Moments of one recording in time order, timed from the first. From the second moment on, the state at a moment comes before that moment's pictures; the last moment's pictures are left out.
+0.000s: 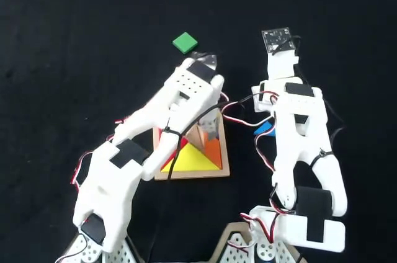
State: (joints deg) left arm 29.8 32.6 -18.5 89.5 25.4; right arm 7.4 -8.0 35.1 44.7 15.1
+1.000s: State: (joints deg) left arm 6.5 -19.6 -19.9 100.5 0.2; right arm -9.5 -14.7 34.7 55.8 14.0
